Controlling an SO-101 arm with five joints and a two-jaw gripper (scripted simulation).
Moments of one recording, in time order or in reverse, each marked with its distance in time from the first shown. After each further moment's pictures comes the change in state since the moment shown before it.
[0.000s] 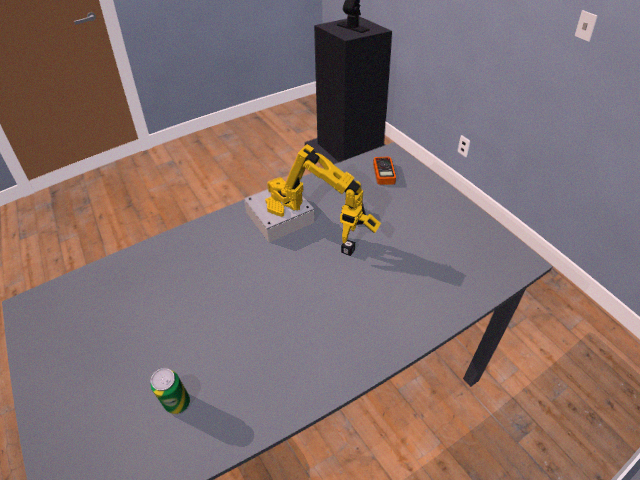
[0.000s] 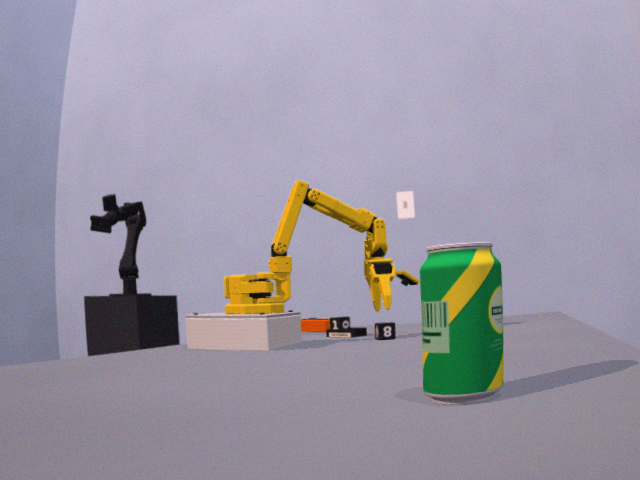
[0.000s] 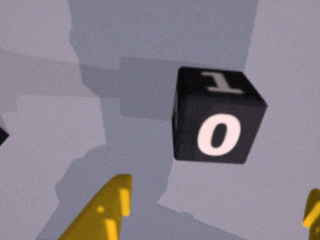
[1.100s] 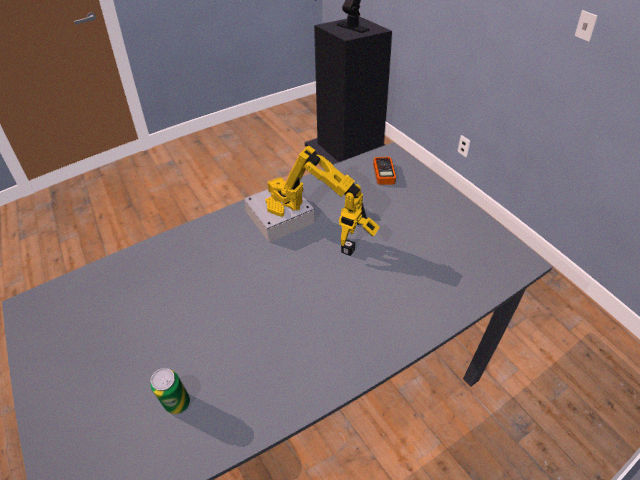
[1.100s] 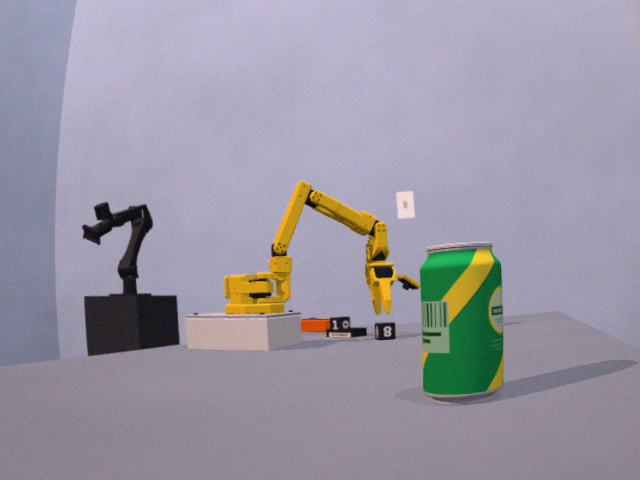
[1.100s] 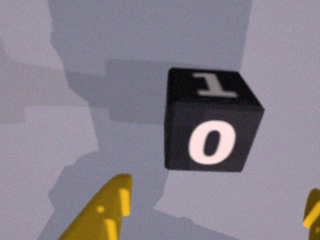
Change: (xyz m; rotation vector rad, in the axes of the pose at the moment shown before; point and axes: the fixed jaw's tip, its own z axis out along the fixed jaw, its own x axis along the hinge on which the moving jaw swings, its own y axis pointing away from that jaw) arm 0.001 -0.004 0.008 0.000 0.016 0.028
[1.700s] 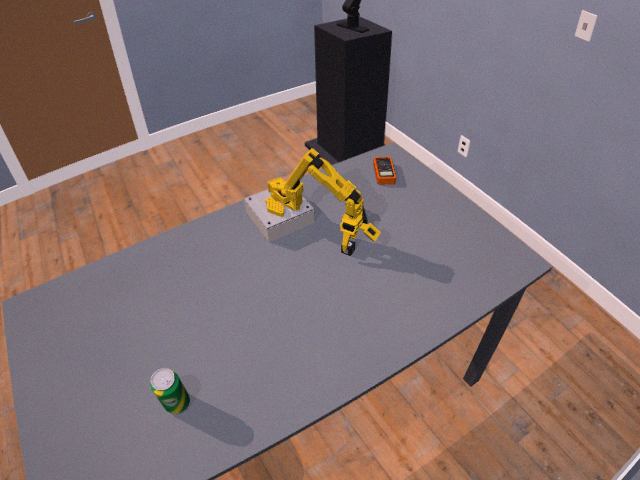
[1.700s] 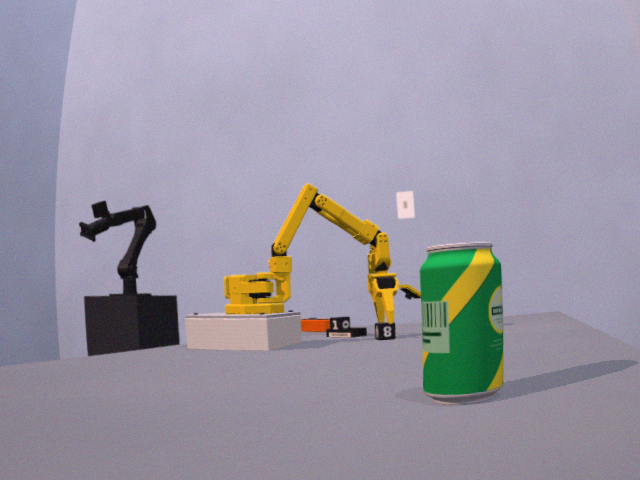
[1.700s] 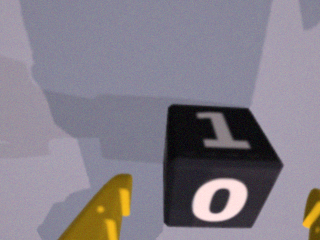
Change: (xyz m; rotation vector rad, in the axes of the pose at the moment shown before) arm -0.006 0.000 0.020 0.000 -0.023 0.000
